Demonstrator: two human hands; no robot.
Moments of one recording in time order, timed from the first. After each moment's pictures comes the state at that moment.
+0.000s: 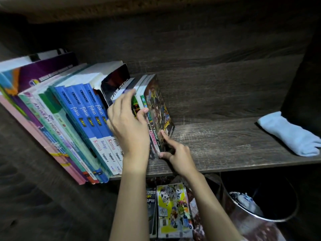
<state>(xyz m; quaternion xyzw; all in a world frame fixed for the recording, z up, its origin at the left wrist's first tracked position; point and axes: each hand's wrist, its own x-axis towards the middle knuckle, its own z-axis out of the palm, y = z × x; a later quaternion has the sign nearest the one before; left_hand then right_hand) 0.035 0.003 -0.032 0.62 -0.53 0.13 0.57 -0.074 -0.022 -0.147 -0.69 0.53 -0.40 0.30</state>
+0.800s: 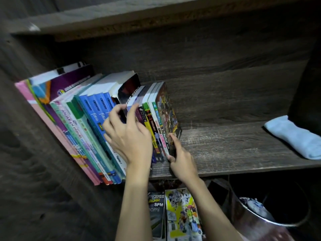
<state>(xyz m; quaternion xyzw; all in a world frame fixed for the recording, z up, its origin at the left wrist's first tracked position) 0.051 0.020 -0.035 0.65 -0.47 0.24 0.54 -0.051 -0.002 -0.138 -0.69 0.59 -0.35 0.23</state>
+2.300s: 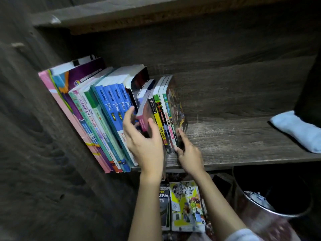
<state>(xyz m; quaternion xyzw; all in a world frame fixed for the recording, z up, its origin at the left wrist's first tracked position) 0.041 0.057 -0.049 0.55 -0.45 0.05 0.70 -0.052 0.004 -0.143 -0.68 0.61 -0.35 0.22</state>
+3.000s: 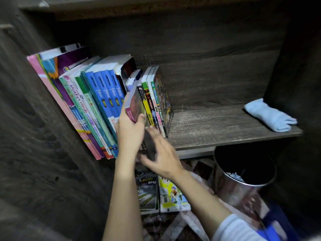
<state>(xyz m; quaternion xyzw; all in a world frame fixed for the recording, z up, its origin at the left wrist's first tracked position) 0.071 0.078 -0.032 0.63 -0.53 -0.17 0.54 -0.018 0.071 -0.134 -0.78 0.45 -0.41 0.18</state>
